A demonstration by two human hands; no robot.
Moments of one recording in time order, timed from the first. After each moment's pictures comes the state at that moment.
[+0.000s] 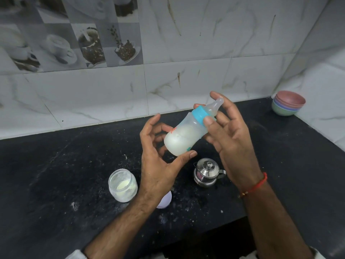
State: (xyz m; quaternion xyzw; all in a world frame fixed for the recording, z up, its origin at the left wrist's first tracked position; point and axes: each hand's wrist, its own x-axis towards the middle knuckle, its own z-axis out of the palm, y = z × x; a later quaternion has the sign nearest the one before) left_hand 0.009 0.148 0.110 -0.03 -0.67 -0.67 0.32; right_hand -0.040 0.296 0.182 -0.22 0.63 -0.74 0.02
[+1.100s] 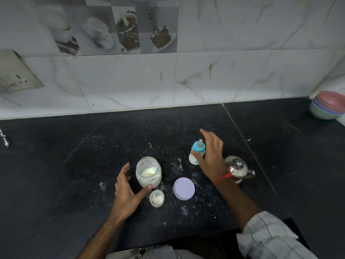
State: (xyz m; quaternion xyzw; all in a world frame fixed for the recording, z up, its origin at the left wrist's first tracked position) left_hand 0.101 0.000 -0.065 0.29 -0.80 -0.52 0.10; right_hand -0.105 0.224 -0.021 -0.24 0.89 -0.37 -0.06
